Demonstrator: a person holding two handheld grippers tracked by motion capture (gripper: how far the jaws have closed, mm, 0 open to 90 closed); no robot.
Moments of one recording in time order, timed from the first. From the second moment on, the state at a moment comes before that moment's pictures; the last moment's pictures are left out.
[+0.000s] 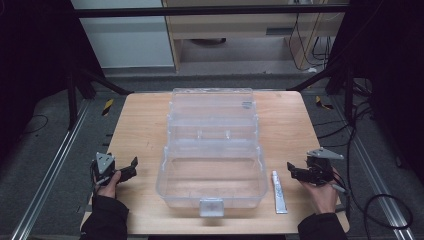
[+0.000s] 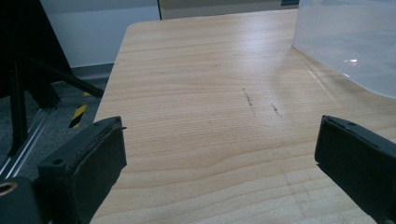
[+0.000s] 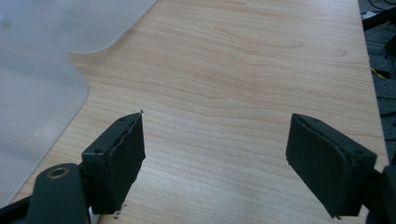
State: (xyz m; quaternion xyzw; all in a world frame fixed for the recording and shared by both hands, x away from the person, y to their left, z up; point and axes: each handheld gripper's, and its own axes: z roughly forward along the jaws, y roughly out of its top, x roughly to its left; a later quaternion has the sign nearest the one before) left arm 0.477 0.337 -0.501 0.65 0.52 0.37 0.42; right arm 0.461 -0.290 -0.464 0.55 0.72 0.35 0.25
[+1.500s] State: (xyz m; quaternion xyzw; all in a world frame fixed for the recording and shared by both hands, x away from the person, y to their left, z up) left arm 0.477 0.336 -0.501 0.65 0.52 0.37 0.41; right arm 0.445 -0.231 -0.410 0.56 0.79 0.22 0.12
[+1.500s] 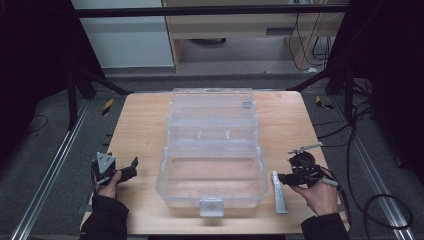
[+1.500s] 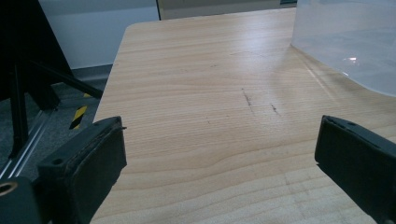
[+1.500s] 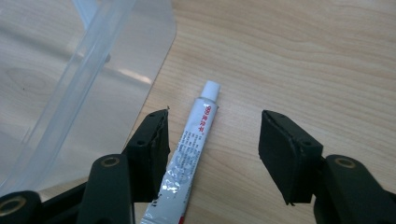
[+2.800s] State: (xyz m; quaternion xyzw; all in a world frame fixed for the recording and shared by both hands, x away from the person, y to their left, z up) left arm 0.477 0.336 -0.501 0.65 0.52 0.37 0.41; right arm 0.466 -0.211 -0.459 0.58 0.80 0.14 0.05
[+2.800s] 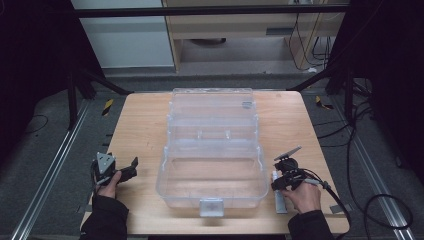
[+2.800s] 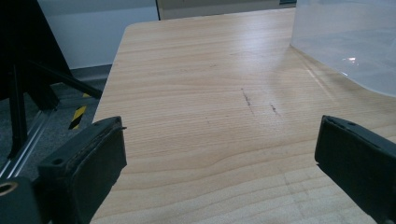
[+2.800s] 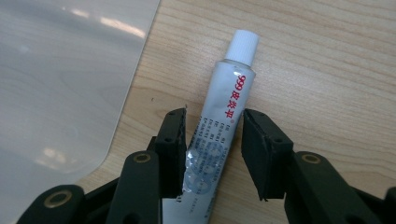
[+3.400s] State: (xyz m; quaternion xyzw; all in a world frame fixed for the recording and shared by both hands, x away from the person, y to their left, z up) left arm 0.477 0.336 -0.501 0.65 0.51 0.37 0.42; right arm 0.472 -0.206 -0.467 0.58 0.81 0.10 0.04
